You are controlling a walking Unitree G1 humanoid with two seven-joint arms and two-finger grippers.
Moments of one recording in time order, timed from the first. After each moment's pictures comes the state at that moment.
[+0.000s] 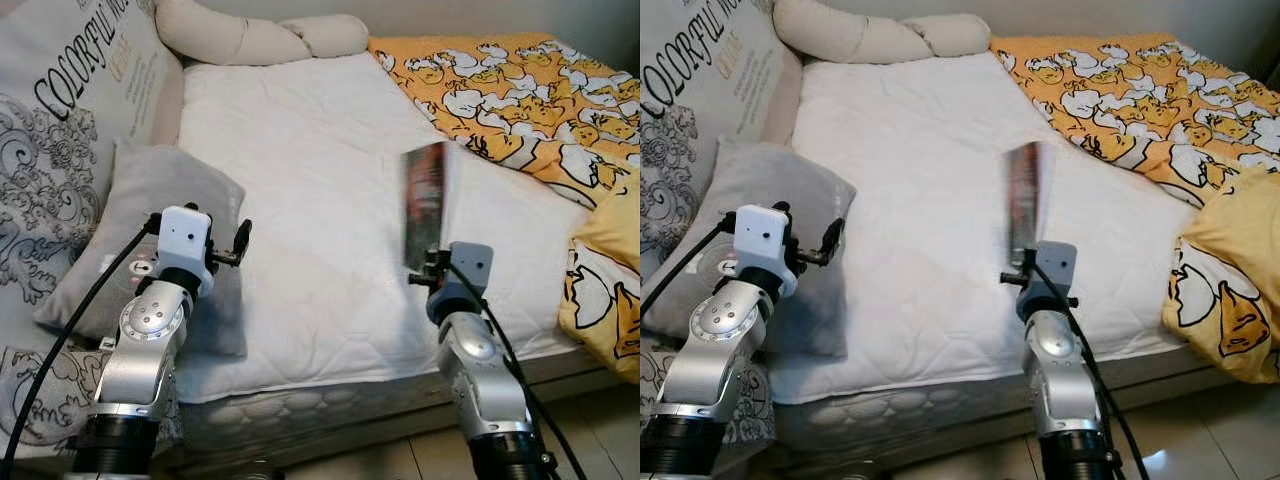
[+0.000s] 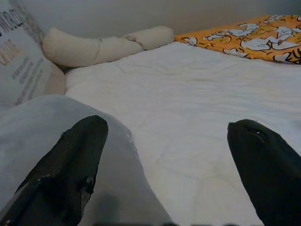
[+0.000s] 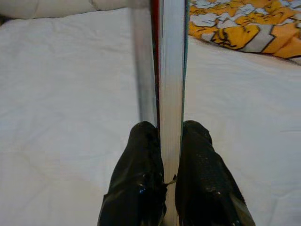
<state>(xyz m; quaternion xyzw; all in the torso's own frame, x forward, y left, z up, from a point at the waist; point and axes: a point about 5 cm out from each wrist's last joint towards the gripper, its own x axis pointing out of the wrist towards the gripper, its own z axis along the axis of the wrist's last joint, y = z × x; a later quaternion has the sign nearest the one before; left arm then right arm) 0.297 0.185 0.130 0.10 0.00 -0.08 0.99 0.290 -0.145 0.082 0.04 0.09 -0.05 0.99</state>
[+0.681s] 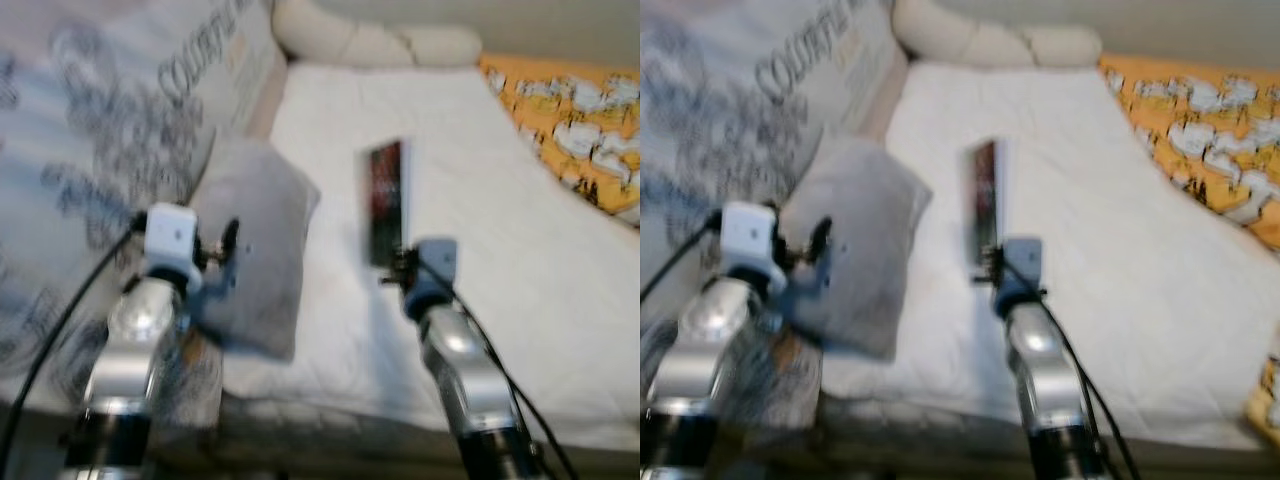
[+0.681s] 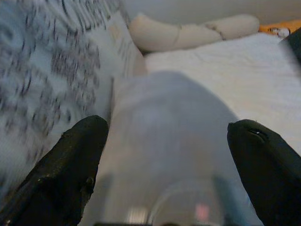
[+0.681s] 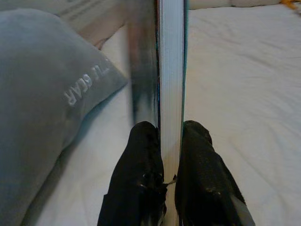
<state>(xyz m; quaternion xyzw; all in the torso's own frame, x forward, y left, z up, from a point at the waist) 0.301 0.194 0.132 0.09 0.00 -0.07 0.99 0.291 -0.114 0.083 0.03 0.11 0.06 0.99</state>
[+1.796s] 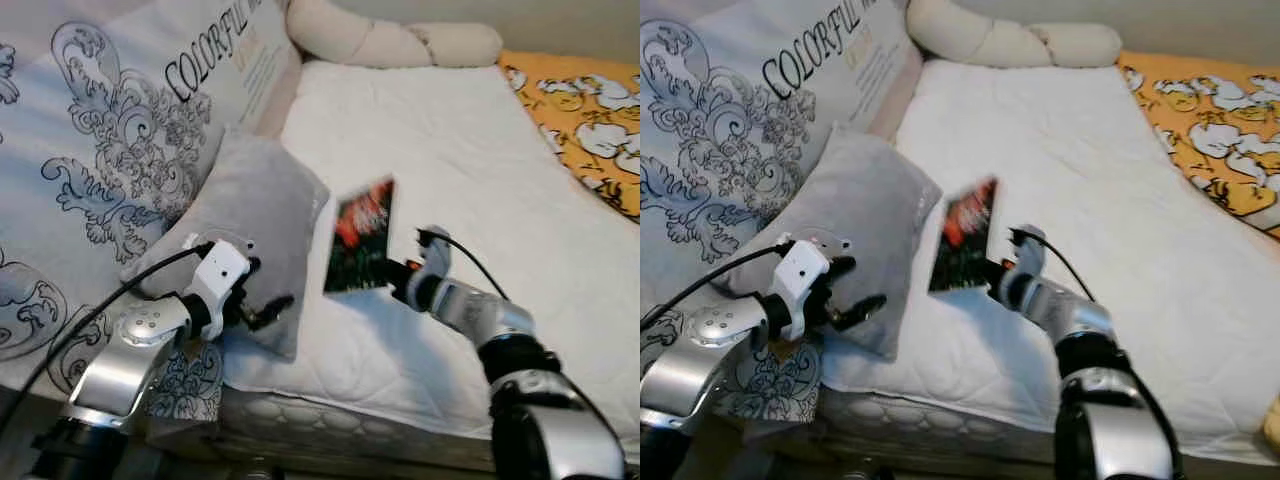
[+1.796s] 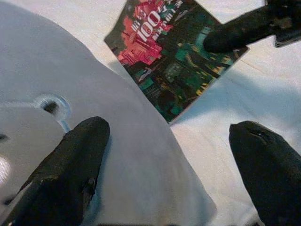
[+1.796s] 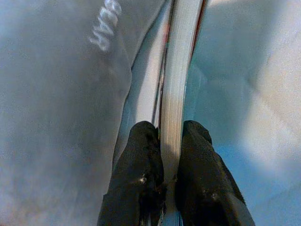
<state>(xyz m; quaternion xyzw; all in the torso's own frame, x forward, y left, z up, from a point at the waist) 0.269 0.169 0.109 0.13 0.16 -0.39 0.90 0.334 -0.140 0.060 0.30 0.32 0.18 0.88</state>
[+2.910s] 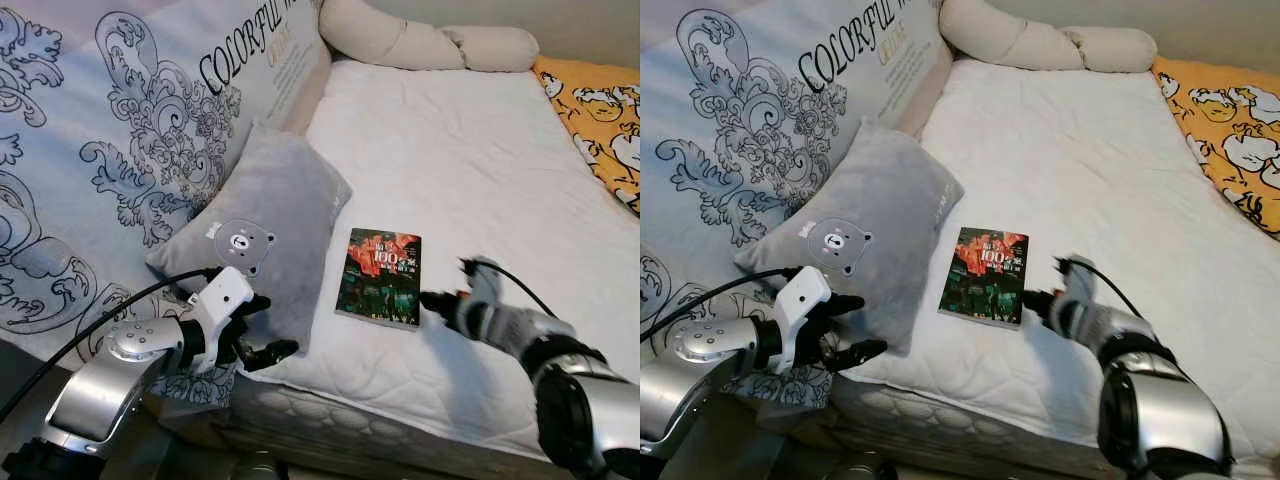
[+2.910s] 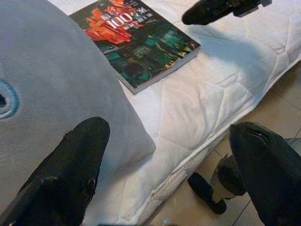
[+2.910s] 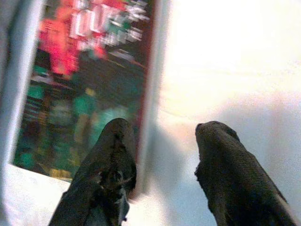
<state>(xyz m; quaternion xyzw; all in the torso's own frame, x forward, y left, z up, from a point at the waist) 0.243 0.165 0.106 0.11 0.24 -0.45 0.85 0.313 -0.215 0.025 0.22 0.40 0.04 0.89</state>
